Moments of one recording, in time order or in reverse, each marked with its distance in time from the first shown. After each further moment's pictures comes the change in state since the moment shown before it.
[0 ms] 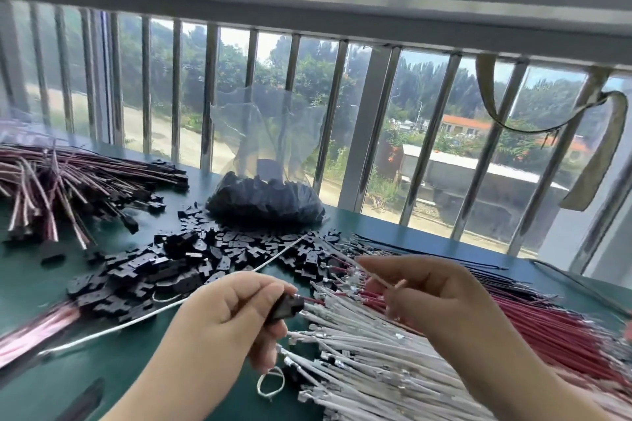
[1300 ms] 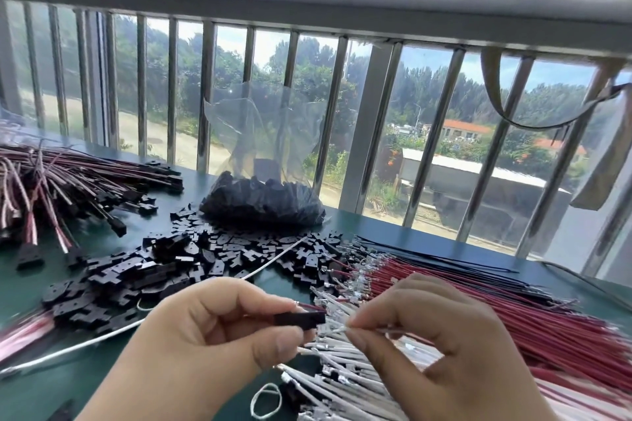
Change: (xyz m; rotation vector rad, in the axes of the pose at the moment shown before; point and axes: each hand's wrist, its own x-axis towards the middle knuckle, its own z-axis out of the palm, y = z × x) left_hand -0.005 0.006 -0.002 -0.194 -0.090 0.014; right_hand -0.011 0.002 0.022 -0.407 0.177 -0.511
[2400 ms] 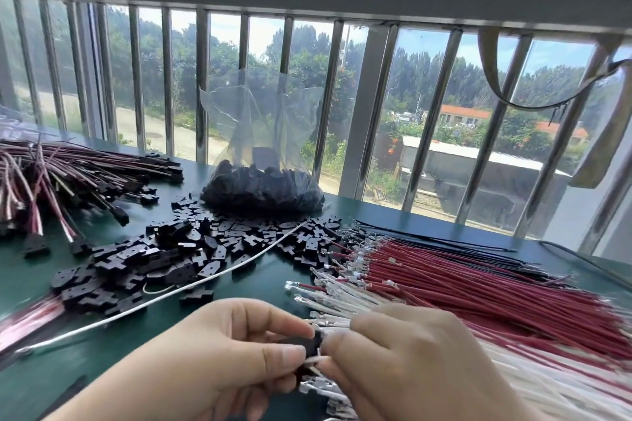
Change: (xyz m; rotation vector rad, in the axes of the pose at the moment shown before) left_hand -0.003 -0.014 -0.006 -0.050 -0.332 -0.498; right_hand -0.019 0.003 0.016 -0.553 -0.217 -0.319
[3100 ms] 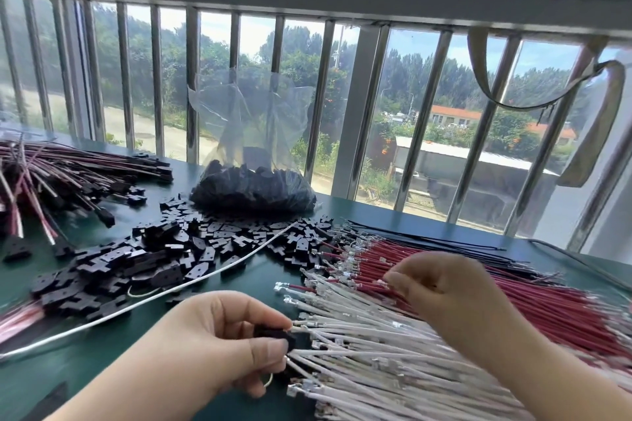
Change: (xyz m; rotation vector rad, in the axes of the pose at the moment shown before) left_hand 0.013 -0.004 -0.007 0.158 0.221 0.089; right_hand -0.013 0.072 0.011 0.569 -0.182 0.672
